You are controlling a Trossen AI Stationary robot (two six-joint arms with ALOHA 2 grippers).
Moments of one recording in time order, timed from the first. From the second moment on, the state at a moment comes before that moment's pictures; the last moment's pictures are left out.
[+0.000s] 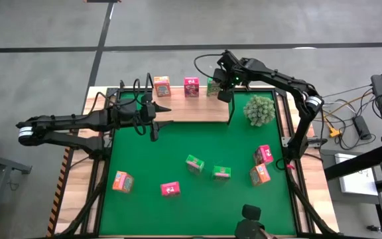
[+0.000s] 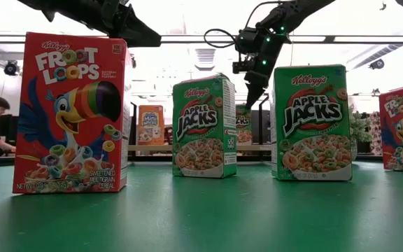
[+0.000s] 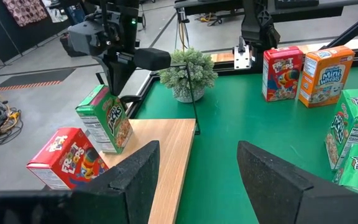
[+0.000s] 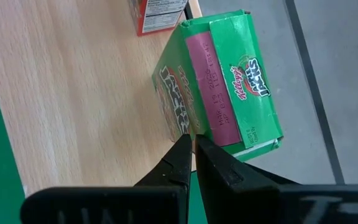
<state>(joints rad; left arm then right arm) 0.21 1.00 0.74 -0.02 -0.07 0.19 -0.69 1.79 1.61 -0.85 0.00 -0.48</state>
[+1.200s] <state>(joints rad) 0.06 1.00 0.74 -0.09 -0.03 -0.04 -0.25 1.47 1.19 -0.49 -0.10 -0.28</state>
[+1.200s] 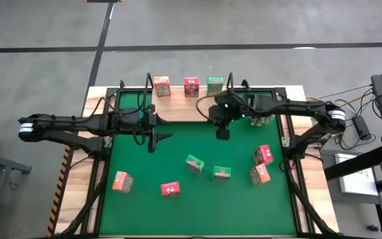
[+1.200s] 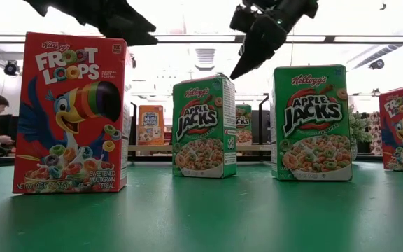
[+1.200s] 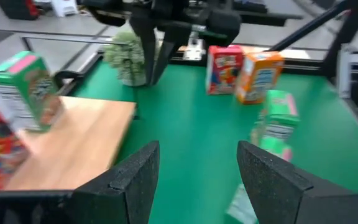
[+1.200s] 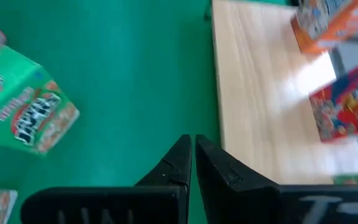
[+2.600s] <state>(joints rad) -0.40 1.47 1.38 -0.86 -0.02 -0.67 -0.17 1.18 0.70 0.32 -0.10 -0.45</state>
